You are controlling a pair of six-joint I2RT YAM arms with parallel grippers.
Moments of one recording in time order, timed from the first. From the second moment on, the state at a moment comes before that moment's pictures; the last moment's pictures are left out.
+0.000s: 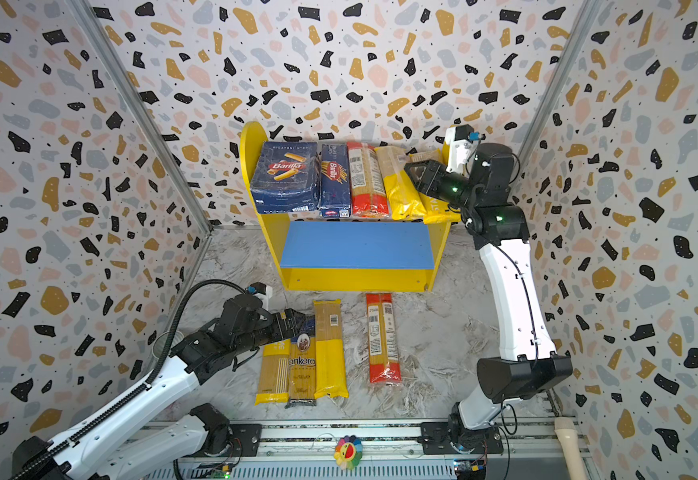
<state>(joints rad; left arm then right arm) -0.58 0.91 0.71 -0.49 0.04 -0.72 0.15 1.60 2.08 -0.56 -0.57 0.52</state>
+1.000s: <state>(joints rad) -0.55 0.53 0.53 -0.66 0.02 -0.74 0.64 0.65 1.02 -0.57 -0.26 0.52</state>
